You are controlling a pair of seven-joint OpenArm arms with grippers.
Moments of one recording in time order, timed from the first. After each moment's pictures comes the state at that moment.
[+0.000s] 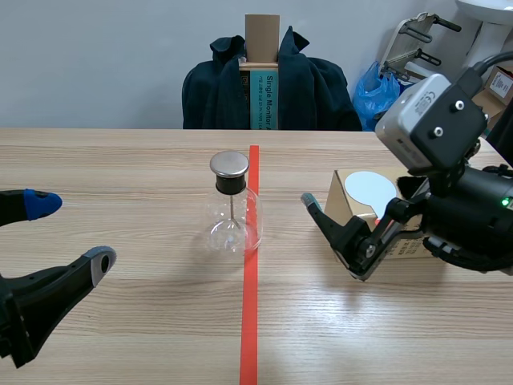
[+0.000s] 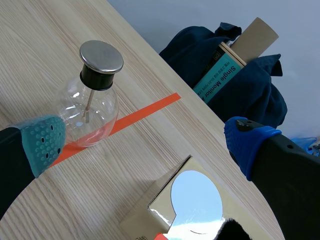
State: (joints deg) left arm 39.7 -41.5 -5.5 105.9 -26.0 -31.5 -14.8; right arm -18.2 38.6 -14.7 108.4 -0.5 12.3 10.8
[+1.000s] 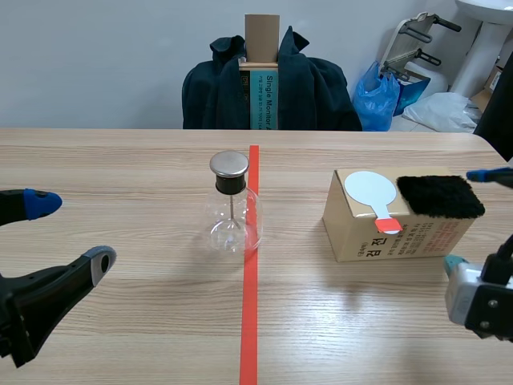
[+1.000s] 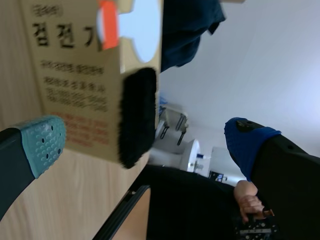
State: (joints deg) left arm 39.7 -41.5 -5.5 105.9 -26.0 -31.5 -14.8; right arm -33.7 39.7 -1.5 93.8 -55.5 -13.8 15.8
